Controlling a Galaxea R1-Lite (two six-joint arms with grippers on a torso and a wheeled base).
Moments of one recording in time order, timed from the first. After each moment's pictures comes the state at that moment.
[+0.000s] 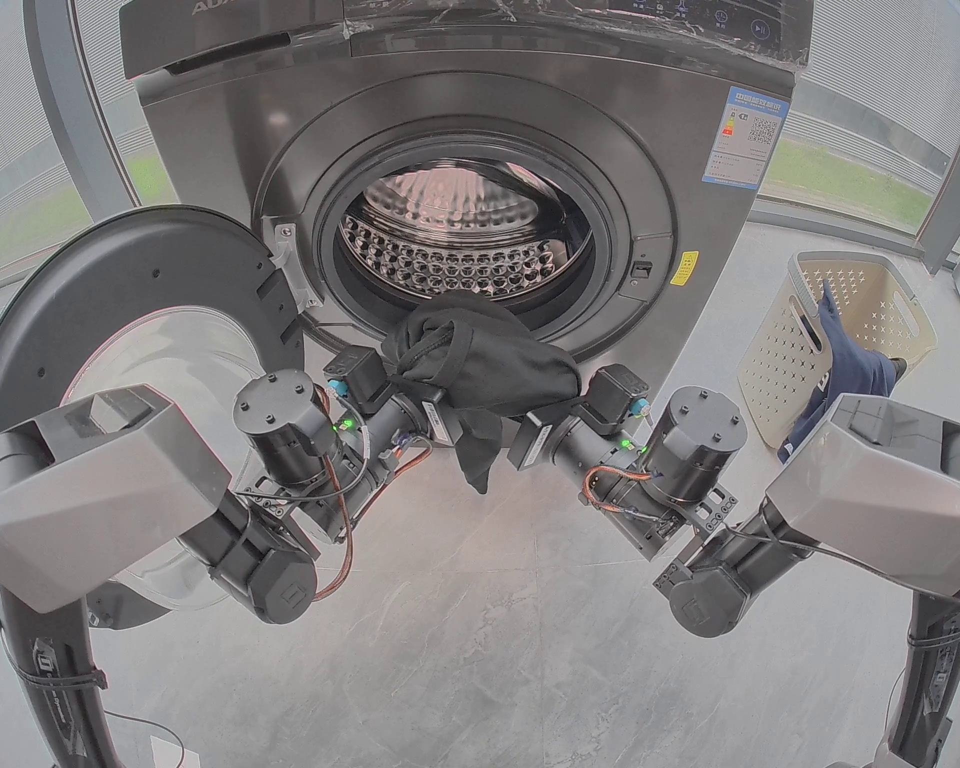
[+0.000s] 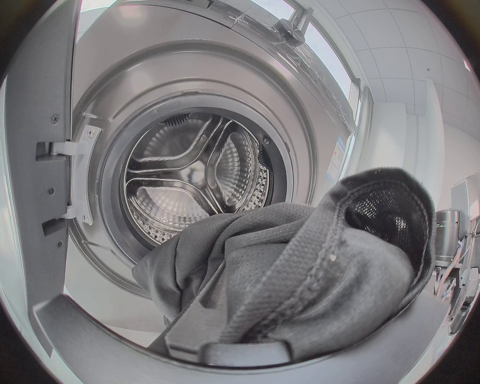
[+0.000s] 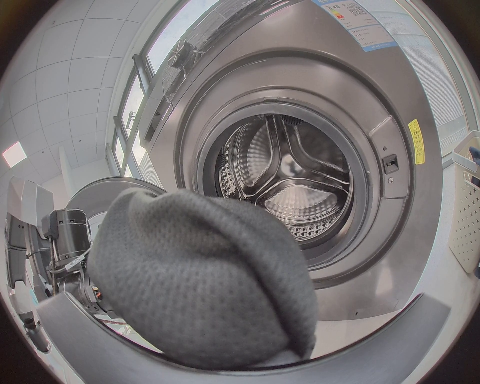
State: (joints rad) left arm -0.52 2.15 -0.91 -1.55 -0.01 -0.13; right arm 0.67 2.22 -0.97 -1.52 -0.05 0.17
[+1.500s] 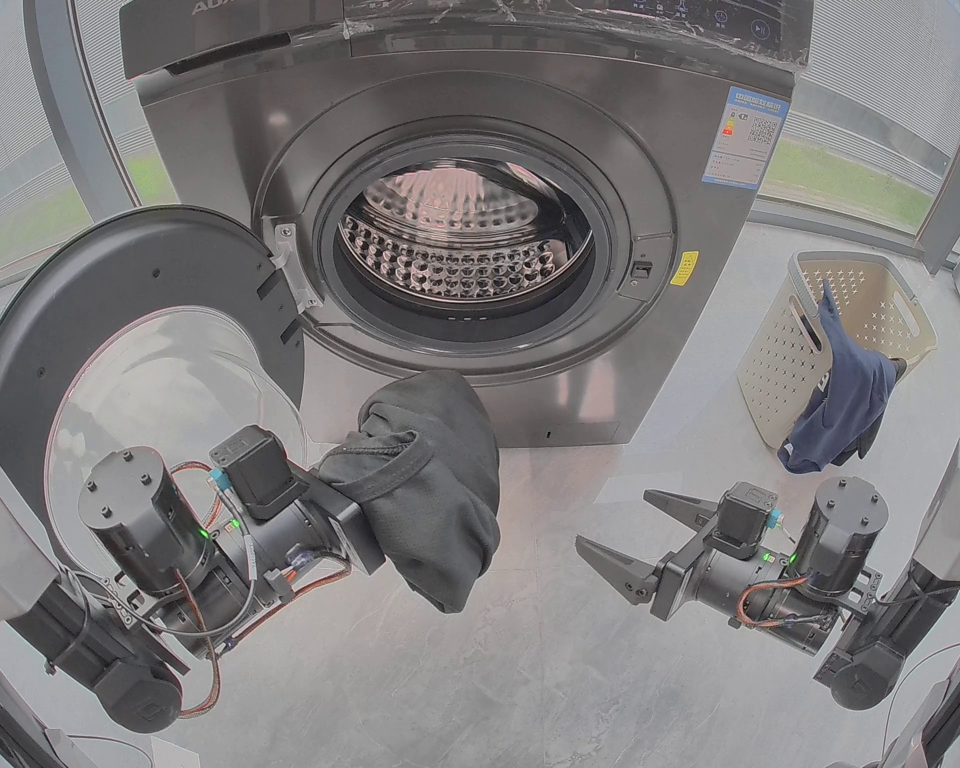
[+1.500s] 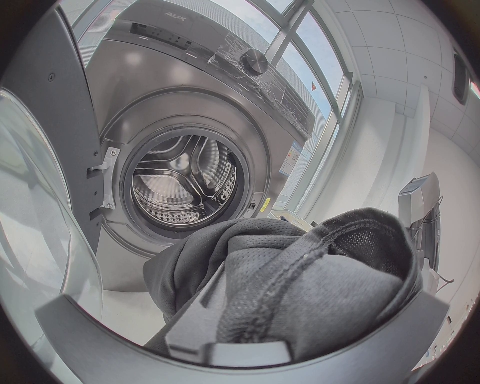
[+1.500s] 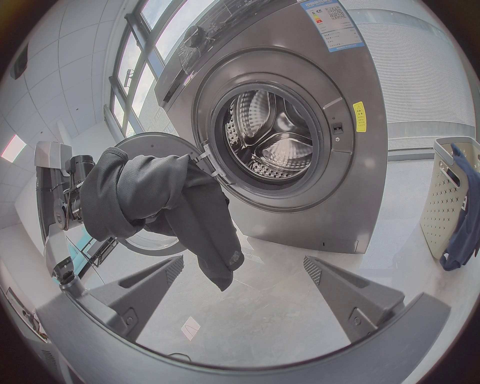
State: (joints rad) left arm -0.61 1.76 -0.35 -1.55 -0.08 -0.14; right arm 0.63 1.89 -0.27 -1.54 0.09 0.13
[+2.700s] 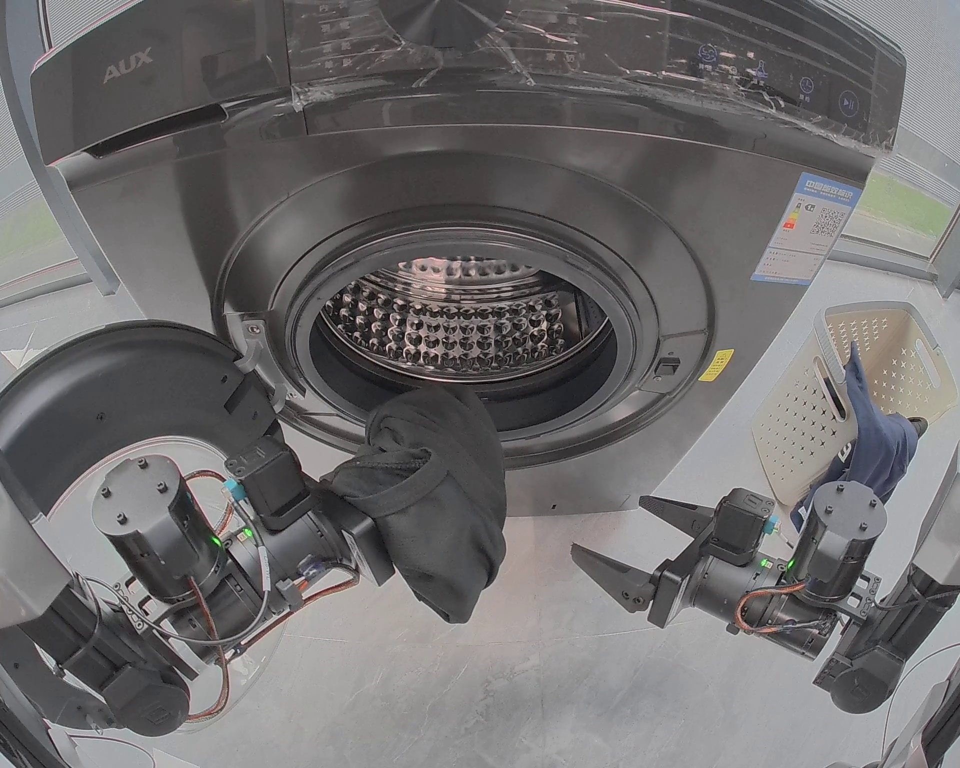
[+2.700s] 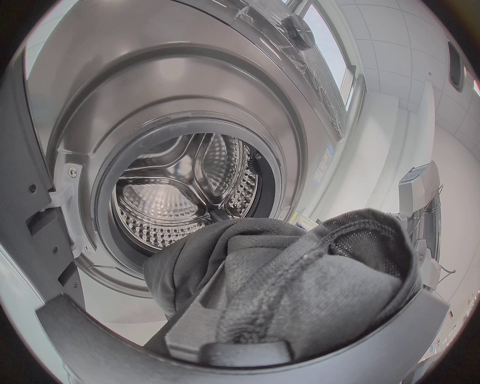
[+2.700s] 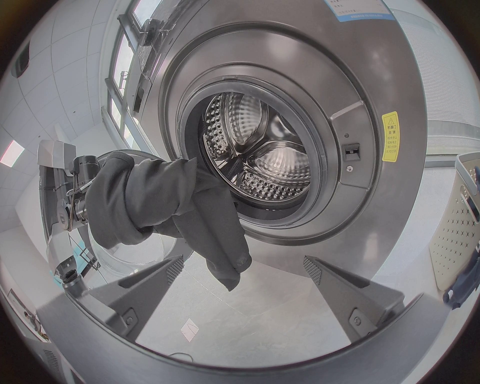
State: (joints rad) left arm -0.62 1.78 -0.34 -1.55 -0.07 -0.11; right arm 0.65 1.89 -0.27 -1.54 0.09 0.13
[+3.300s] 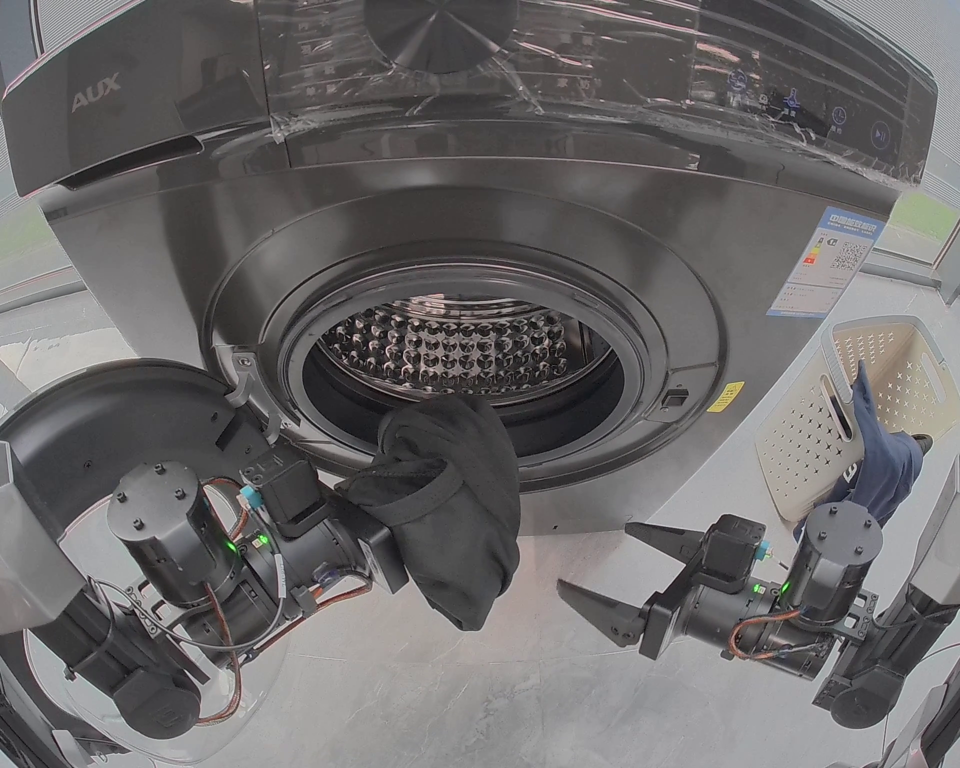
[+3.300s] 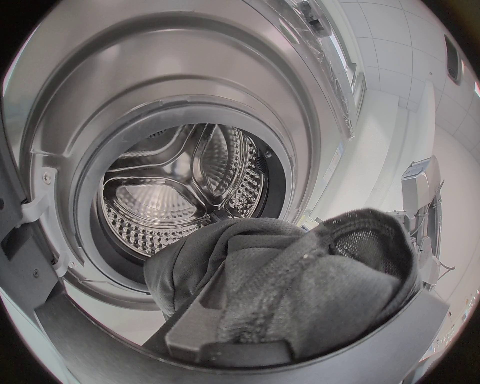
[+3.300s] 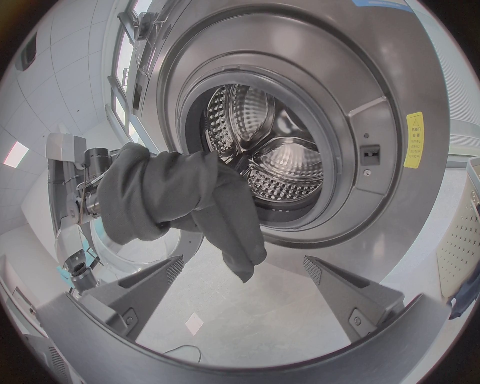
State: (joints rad) left arm -0.64 1.81 -0.35 -1.55 -0.07 -0.10; right arm 0.71 1.88 -0.23 -1.54 0.09 0.13
